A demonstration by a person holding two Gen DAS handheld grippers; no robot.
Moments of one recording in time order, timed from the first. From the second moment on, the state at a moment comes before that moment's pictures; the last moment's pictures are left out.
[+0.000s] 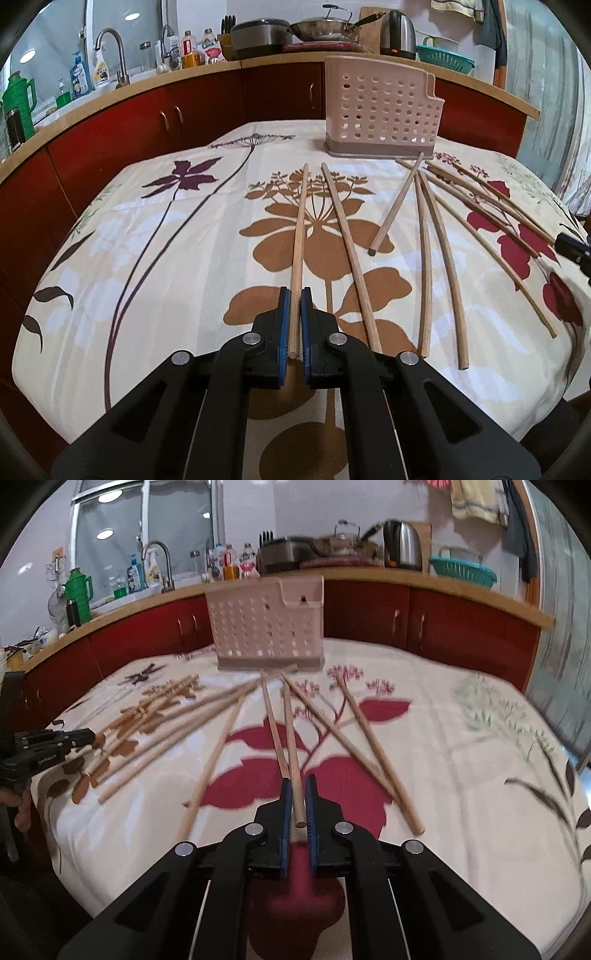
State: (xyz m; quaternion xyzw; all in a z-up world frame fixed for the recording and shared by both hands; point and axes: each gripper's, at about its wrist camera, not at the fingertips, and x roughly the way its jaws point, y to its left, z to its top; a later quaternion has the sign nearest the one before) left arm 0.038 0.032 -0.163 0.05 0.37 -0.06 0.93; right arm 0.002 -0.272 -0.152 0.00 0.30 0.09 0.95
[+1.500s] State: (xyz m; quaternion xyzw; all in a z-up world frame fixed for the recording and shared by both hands) left arm 0.041 0.034 -0.040 0.02 0.21 -0.07 0.97; right arm 0.024 -0.271 -0.032 0.02 0.14 0.11 0.98
